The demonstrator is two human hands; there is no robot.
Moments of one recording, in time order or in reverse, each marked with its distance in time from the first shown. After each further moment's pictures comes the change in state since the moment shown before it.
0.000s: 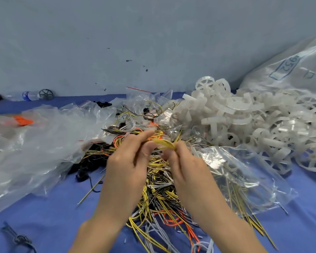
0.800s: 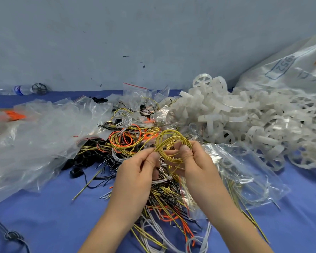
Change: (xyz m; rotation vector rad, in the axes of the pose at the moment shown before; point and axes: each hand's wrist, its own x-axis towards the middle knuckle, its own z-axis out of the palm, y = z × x) left_hand -0.019 -0.001 0.021 -0.216 -0.152 -0.354; right_hand -0.003 0.018 -0.001 0.545 0.090 0.319
